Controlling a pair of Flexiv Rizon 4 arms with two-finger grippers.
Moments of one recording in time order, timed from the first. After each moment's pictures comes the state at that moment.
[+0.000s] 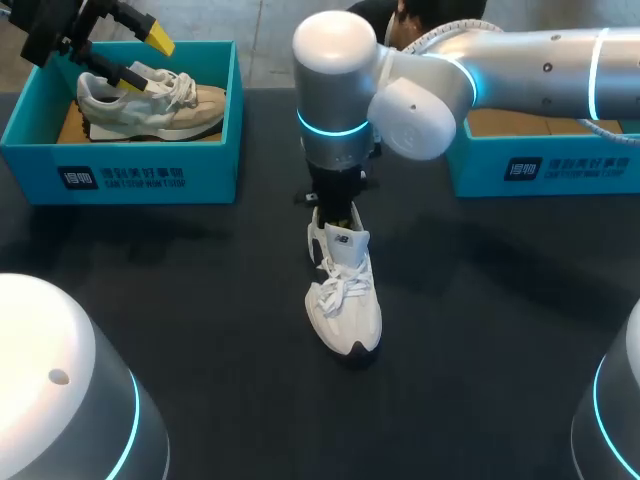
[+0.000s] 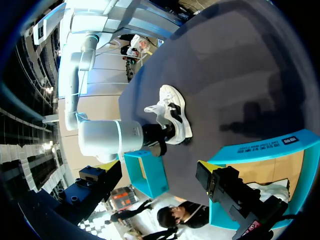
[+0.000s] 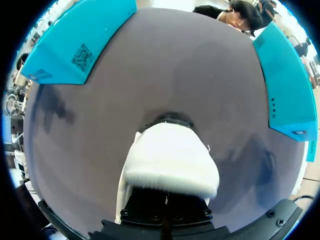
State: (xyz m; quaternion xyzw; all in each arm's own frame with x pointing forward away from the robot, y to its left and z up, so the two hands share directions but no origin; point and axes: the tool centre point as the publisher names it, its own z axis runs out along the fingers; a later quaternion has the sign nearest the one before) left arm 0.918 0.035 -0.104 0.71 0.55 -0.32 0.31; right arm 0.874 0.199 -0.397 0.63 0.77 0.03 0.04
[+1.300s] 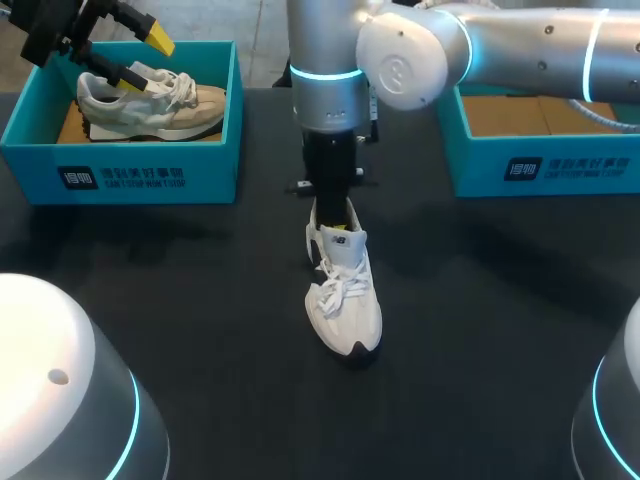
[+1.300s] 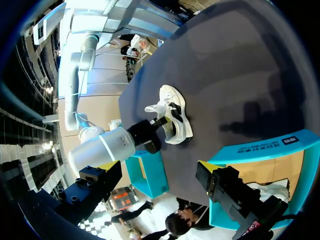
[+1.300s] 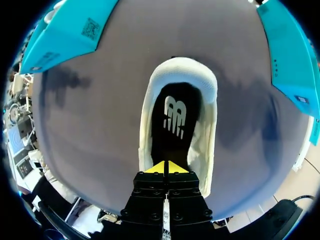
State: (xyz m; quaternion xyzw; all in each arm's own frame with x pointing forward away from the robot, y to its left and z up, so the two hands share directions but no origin) left arm 0.918 0.035 -0.104 0.71 0.55 -0.32 0.31; right arm 0.803 0.210 -0.342 0.65 0.74 -0.10 -0.11
